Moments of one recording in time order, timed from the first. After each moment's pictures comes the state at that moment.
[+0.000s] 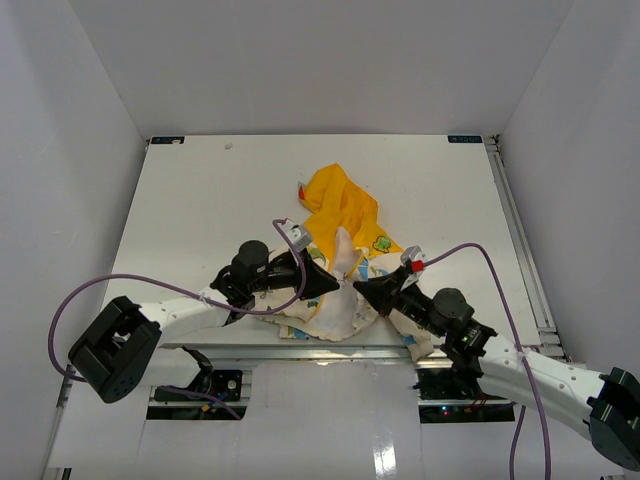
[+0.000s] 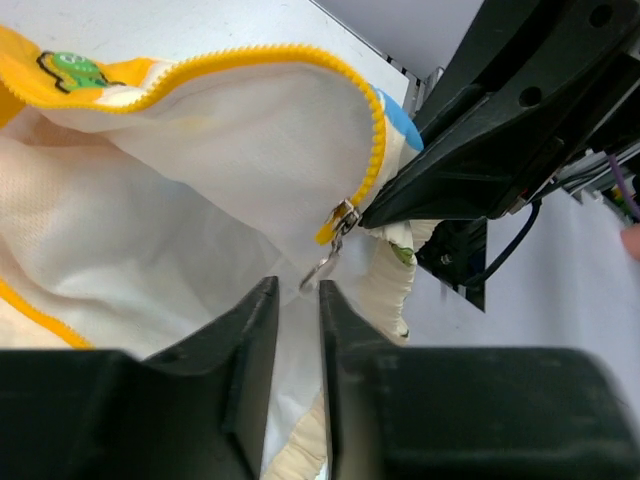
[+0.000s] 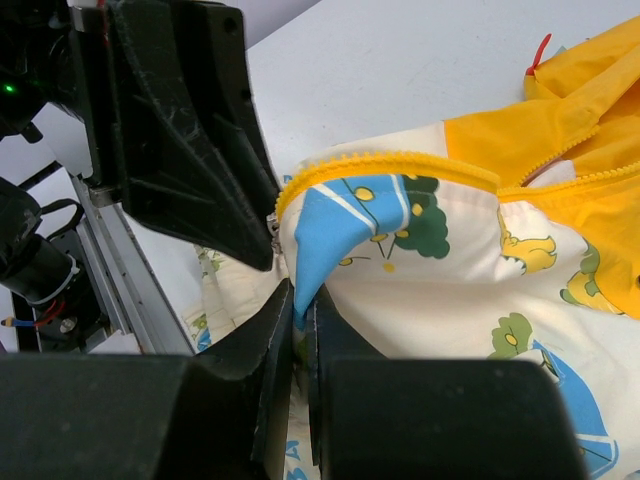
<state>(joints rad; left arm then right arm) -0.72 1.28 0.46 0.68 0.64 -0.41 0.91 0.66 0.14 0.57 -0.04 0.31</state>
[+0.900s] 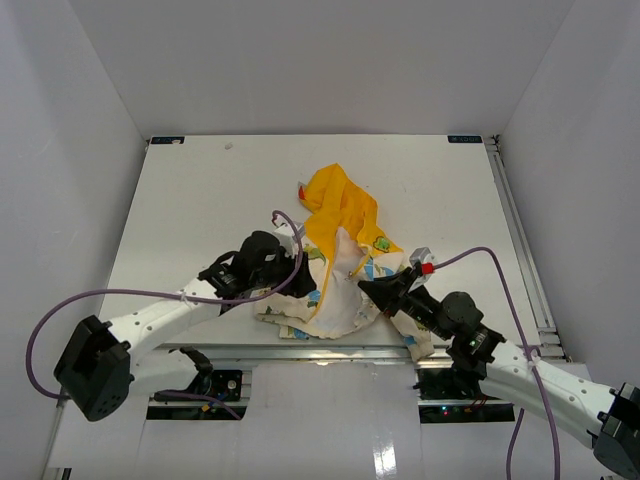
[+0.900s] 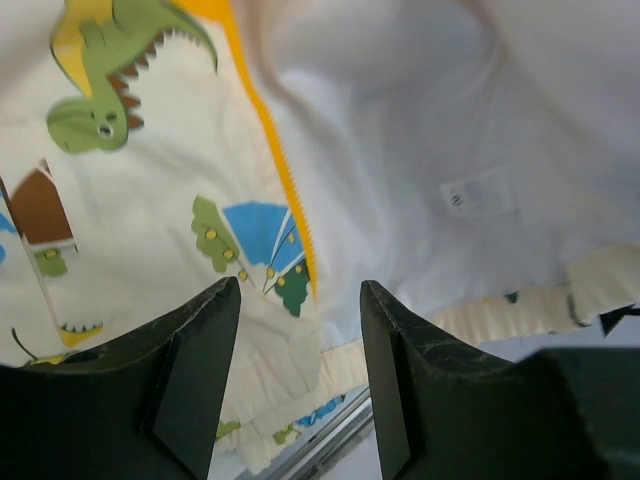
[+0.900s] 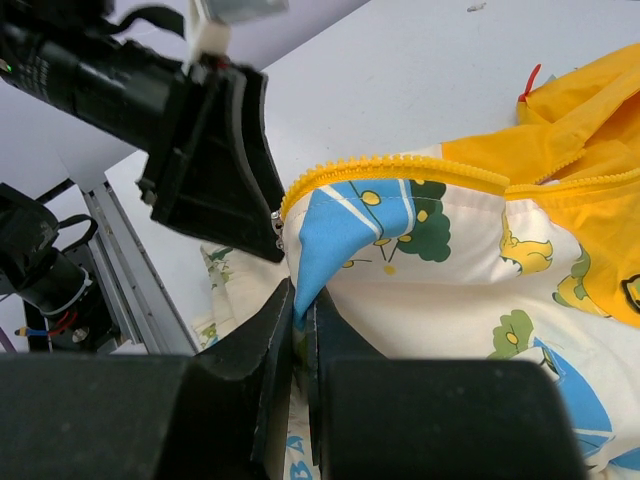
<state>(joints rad) -0.74 1.18 0.67 -0.19 0.17 -0.39 0.91 0.53 0.13 0.49 -0.04 0.31</state>
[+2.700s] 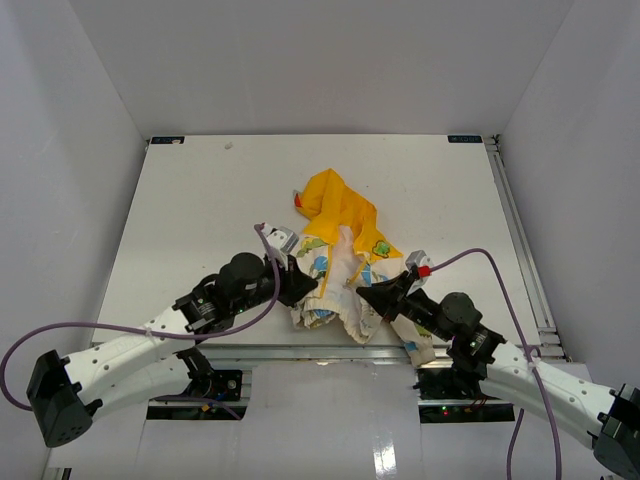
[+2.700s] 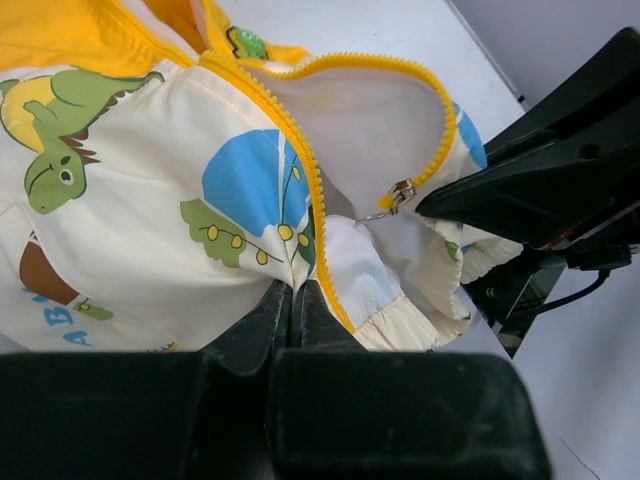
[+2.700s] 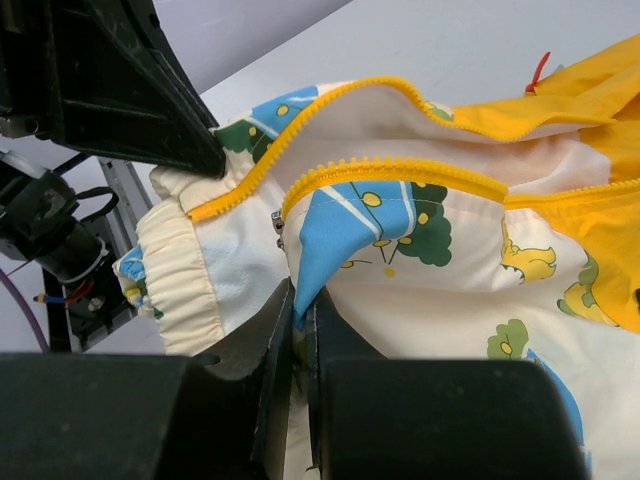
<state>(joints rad) -0.92 0.88 0.61 -0.07 0.03 -0.46 0.91 0.53 0.12 0.46 -0.10 0.31</state>
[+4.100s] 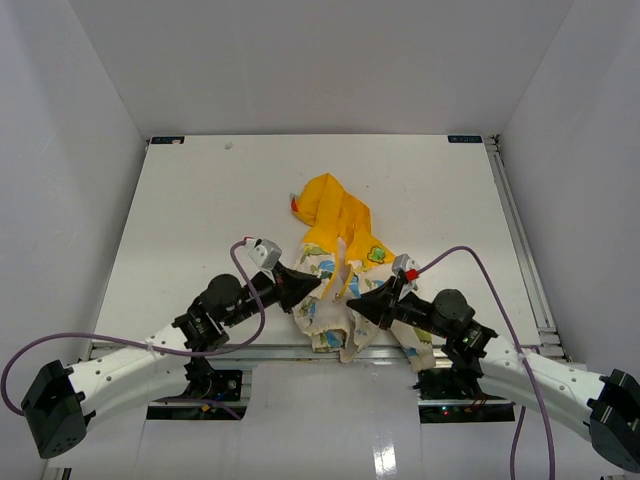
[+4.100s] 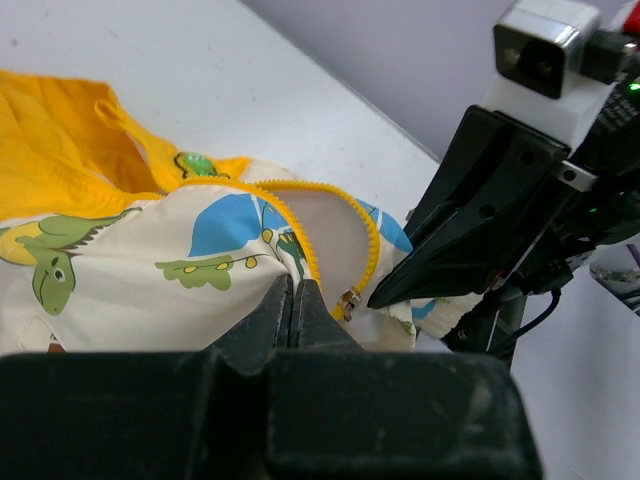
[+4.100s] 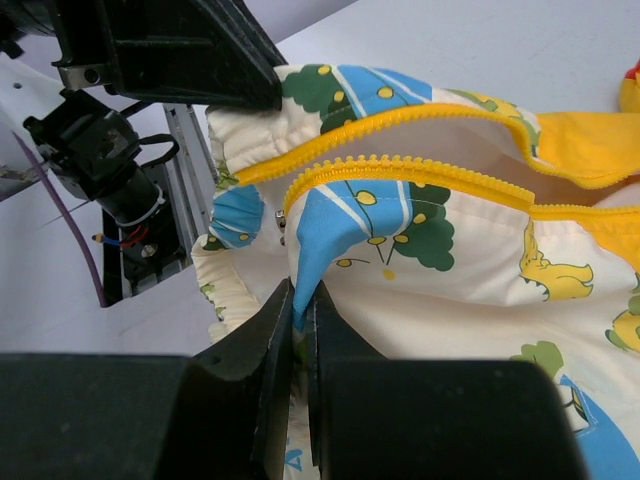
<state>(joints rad) -0.92 0.78 0.38 0.38 0.11 -0.42 0.91 0.64 0.12 0.56 -0.29 0.31</state>
